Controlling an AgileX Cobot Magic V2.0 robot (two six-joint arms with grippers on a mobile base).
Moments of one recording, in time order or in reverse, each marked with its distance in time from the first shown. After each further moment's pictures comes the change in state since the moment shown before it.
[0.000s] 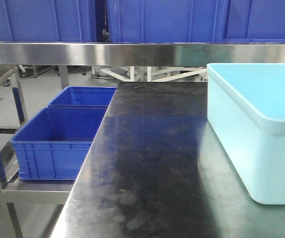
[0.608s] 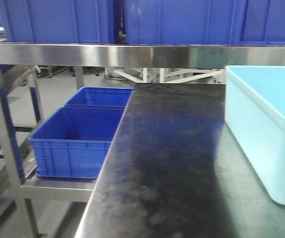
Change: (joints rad) left arm 0.000 0.000 0.000 0.000 0.000 0.000; right arm 0.000 0.000 0.000 0.000 0.000 0.000
